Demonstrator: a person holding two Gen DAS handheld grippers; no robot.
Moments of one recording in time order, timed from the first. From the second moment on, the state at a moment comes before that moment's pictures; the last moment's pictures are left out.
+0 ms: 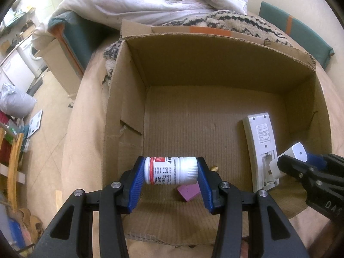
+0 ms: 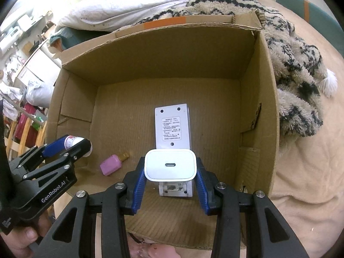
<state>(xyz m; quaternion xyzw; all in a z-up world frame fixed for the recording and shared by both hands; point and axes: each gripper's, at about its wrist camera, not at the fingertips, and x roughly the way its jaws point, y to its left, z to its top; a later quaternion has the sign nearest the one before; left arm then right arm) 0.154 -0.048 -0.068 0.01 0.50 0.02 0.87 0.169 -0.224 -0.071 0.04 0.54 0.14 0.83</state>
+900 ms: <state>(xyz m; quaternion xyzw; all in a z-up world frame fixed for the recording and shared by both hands) 0.133 -0.038 -0.027 0.01 0.47 0.03 0.88 0.144 -0.235 -0.018 0.08 0.46 0.16 0.87</state>
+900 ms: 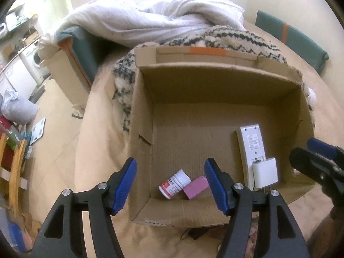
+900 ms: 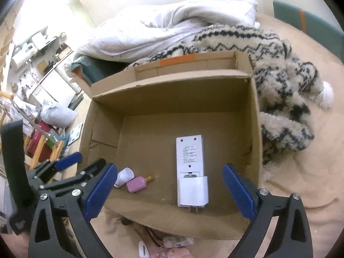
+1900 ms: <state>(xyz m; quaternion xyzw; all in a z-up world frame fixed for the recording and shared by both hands) 0.046 -0.003 -0.009 -0.04 0.47 0.08 0.88 0.076 -0.265 -0.015 0.11 0.50 0.16 0.85</state>
